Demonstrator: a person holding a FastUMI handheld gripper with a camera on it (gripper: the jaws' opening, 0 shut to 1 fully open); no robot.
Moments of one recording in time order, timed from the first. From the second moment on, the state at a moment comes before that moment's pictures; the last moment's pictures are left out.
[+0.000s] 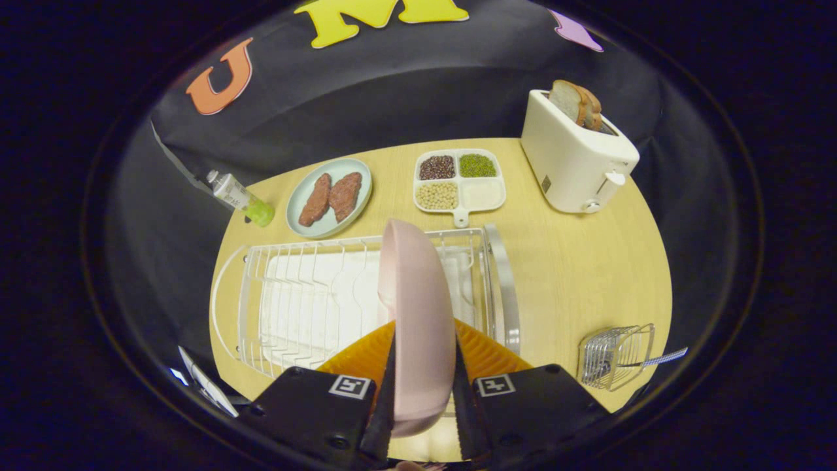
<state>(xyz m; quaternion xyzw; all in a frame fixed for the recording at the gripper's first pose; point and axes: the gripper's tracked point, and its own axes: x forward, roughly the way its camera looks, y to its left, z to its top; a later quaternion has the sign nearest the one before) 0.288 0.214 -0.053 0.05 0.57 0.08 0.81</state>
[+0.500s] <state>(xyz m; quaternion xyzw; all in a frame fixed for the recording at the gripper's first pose) 0.283 0.220 -0.022 -0.03 0.56 0.01 0.83</state>
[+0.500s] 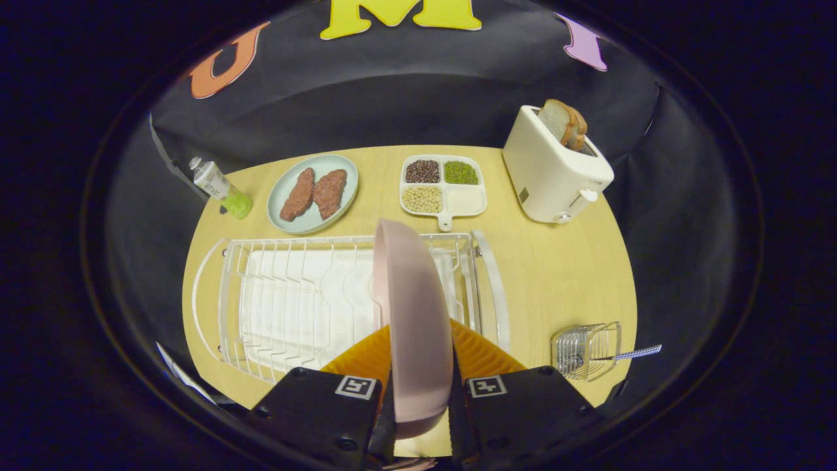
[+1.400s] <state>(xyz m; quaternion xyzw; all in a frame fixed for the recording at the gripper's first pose) 0.153 0.209 -0.006 0.13 0.51 0.18 0.83</state>
